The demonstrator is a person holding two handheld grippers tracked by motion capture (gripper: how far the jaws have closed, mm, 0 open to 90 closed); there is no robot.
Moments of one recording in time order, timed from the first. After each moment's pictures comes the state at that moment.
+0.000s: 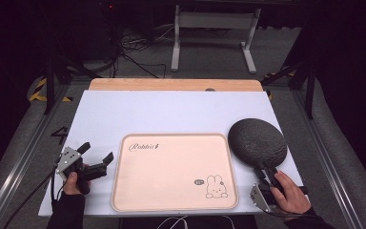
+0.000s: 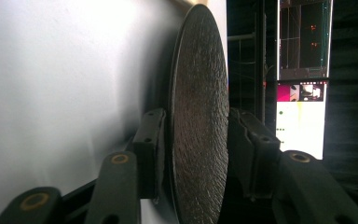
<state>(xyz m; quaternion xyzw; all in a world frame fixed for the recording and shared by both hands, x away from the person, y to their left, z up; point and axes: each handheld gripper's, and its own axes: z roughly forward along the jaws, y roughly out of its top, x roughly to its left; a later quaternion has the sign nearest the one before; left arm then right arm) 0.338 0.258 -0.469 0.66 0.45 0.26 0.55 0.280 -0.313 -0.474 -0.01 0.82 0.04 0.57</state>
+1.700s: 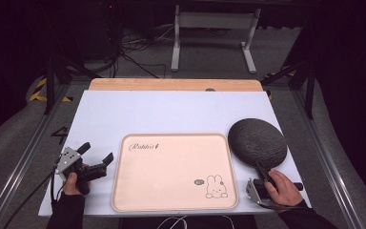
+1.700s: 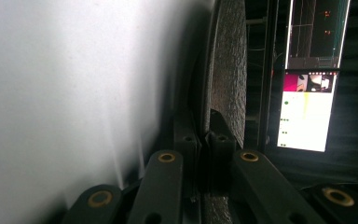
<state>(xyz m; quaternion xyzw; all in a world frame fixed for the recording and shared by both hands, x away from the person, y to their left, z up) 0.337 0.259 -0.469 0.66 0.44 0.26 0.55 0.300 -0.311 -0.491 0.00 0.82 0.00 0.57</state>
